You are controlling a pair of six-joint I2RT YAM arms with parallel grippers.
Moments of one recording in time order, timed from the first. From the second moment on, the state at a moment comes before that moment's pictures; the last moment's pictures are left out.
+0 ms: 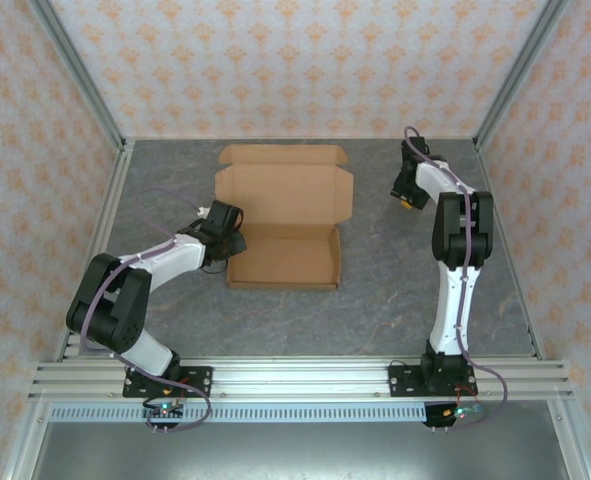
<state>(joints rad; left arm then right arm) -0.33 1.56 0.84 -0.29 -0.16 -0.72 0.02 2.24 1.75 -0.73 0.17 0.56</state>
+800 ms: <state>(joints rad) -0.33 1.31 0.84 -0.40 -0.21 -0.66 0.05 1.88 1.44 -0.70 0.18 0.56</state>
